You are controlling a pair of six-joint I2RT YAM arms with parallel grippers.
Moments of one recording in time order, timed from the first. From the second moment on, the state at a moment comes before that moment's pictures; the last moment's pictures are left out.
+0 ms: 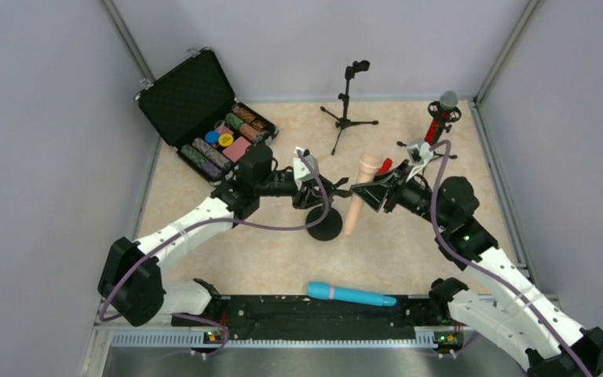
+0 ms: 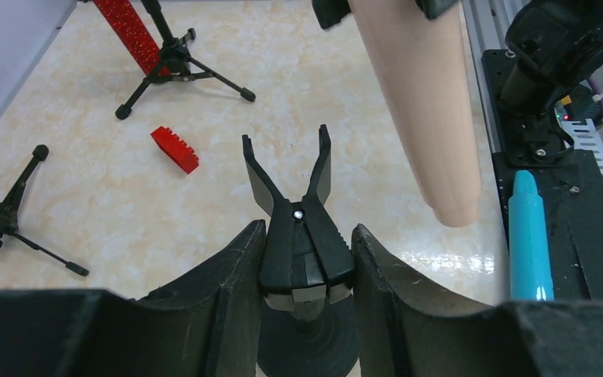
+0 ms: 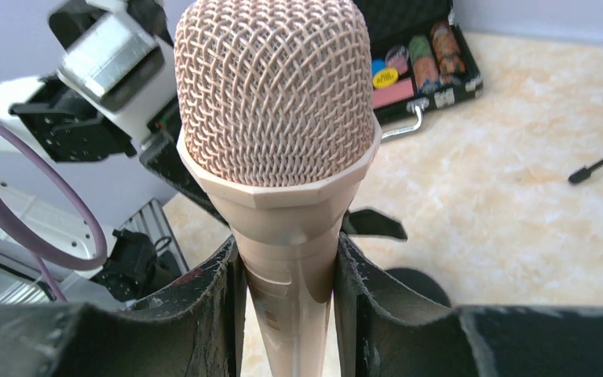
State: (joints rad) left arm -0.62 1.31 0.92 0.15 0.82 0.27; right arm 0.53 0.75 0.65 0.13 -0.42 0.46
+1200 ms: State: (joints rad) left arm -0.67 1.19 0.78 0.24 0.71 0.23; right arm 0.53 0.64 0.66 0.08 -0.27 0.31
